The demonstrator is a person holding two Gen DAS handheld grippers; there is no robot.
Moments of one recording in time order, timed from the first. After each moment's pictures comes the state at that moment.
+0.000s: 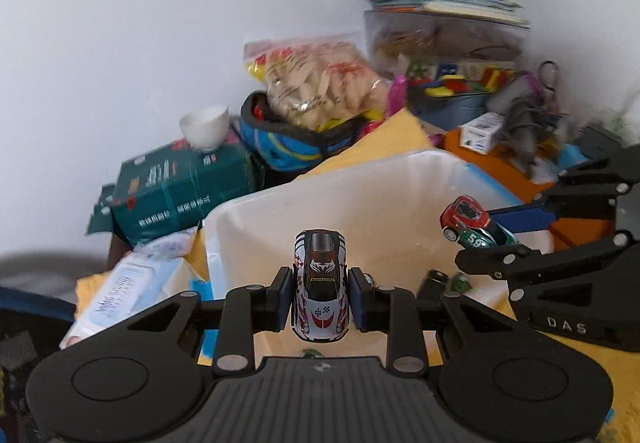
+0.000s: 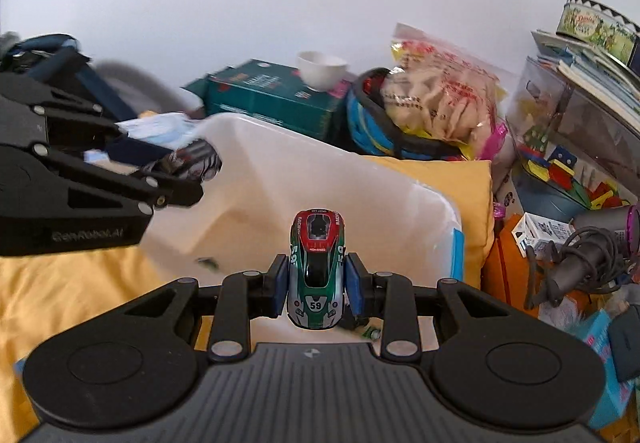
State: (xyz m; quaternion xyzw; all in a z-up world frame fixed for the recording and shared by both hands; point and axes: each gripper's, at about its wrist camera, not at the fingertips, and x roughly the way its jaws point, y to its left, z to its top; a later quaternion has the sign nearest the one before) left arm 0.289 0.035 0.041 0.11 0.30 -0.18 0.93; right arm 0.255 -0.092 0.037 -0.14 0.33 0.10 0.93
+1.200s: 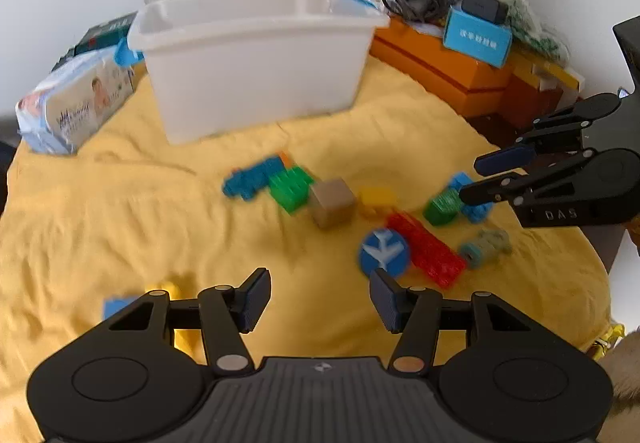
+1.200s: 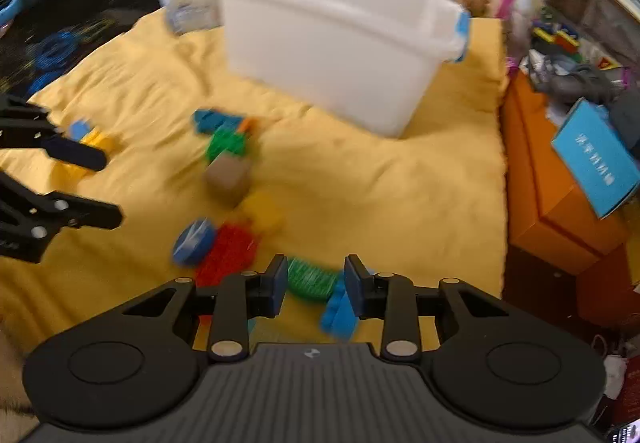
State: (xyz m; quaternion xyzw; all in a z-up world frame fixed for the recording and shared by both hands) left arm 0.079 0.037 -0.047 0.06 0.42 -0.22 0.88; right arm 0.091 -0.154 -0.032 -0.16 0.44 0.15 0.87
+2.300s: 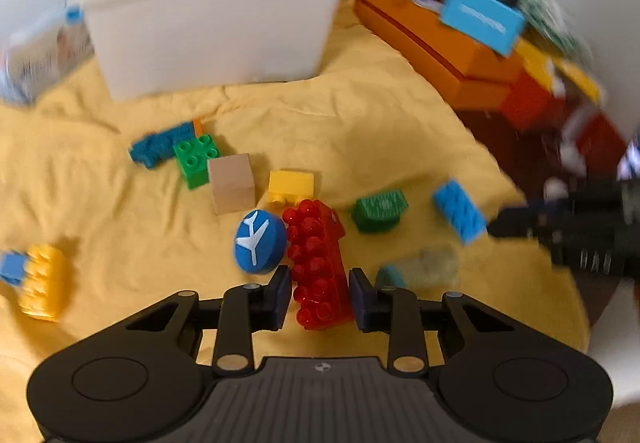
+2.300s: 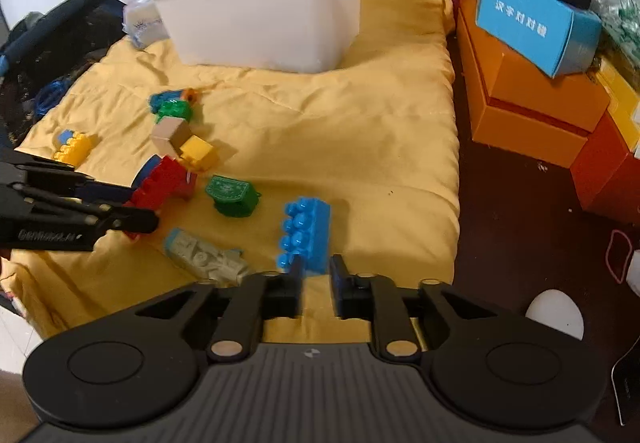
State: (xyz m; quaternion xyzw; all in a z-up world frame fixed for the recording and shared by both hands) left arm 0.071 -0.051 -0.067 0.03 0.46 -0.18 0.87; right arm 0.059 -0.255 -0.051 -0.04 0.45 0.15 0.88
